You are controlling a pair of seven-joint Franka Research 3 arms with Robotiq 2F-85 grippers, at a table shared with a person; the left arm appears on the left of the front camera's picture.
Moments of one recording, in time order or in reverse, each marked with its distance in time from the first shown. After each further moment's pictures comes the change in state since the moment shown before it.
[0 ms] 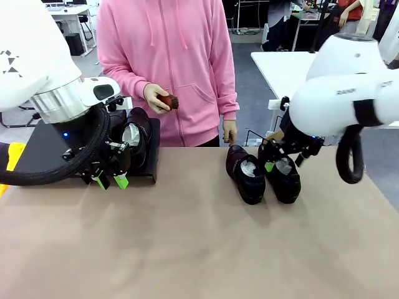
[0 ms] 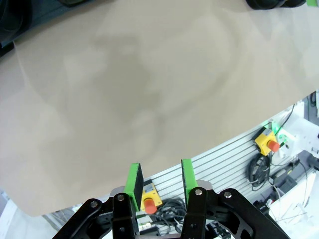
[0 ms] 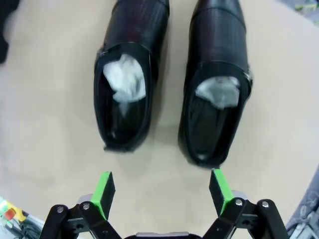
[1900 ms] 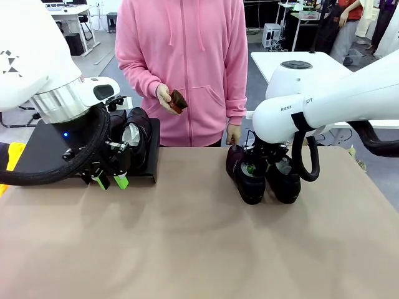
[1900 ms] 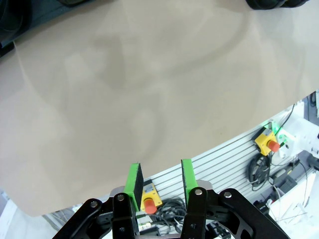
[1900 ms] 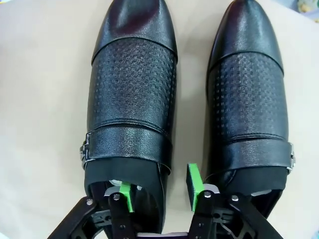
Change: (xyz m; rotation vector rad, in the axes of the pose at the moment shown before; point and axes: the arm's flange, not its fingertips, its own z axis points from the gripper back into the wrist) left arm 0.000 0.000 0.000 0.000 0.000 0.000; right arm 0.068 0.012 -0.088 -0.007 0.042 -0.111
